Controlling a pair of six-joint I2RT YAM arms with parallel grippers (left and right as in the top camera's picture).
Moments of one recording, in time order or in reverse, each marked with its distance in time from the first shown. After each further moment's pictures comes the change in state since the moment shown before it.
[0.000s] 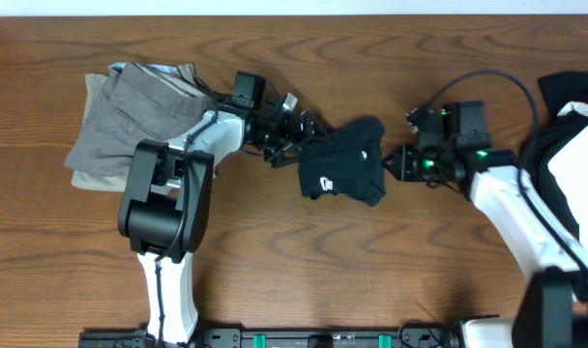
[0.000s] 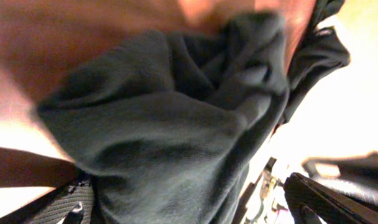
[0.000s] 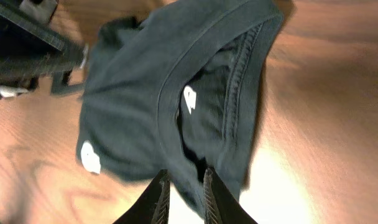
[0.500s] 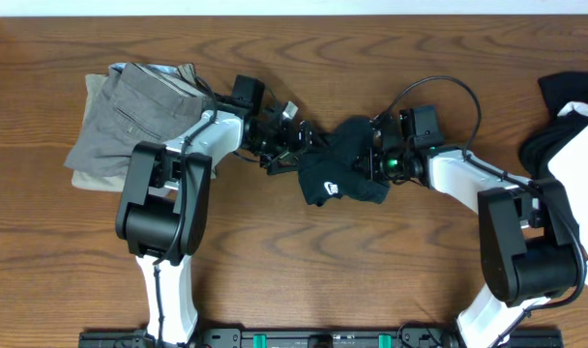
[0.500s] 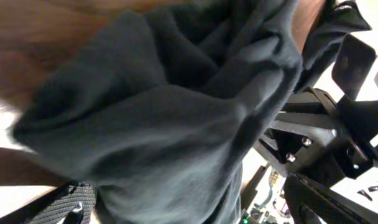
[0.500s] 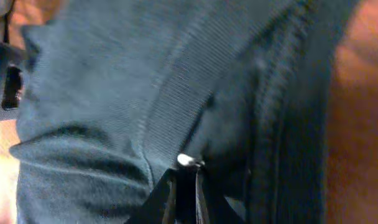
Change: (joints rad) left arm 0.010 -0.015 0.000 -0.127 -0.007 0.112; right arm 0.072 0.304 0.004 0.238 -0.067 0.062
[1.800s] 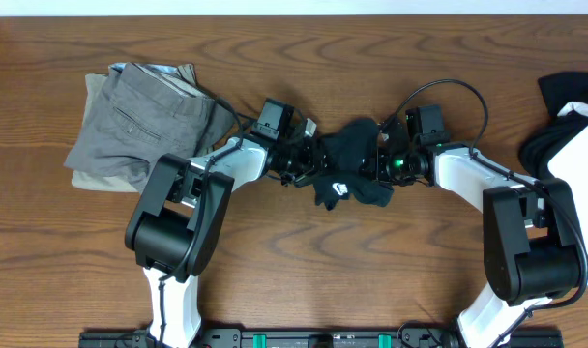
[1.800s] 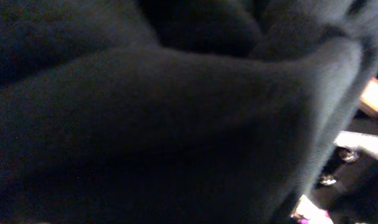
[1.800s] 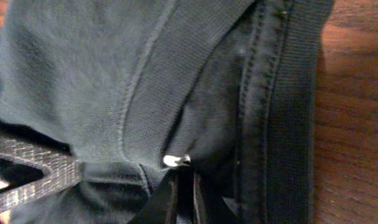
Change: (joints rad) left arm -0.159 -0.064 -0.200 0.350 -0.131 -0.257; right arm -0.021 0.000 0.010 -0.066 0.000 0.017
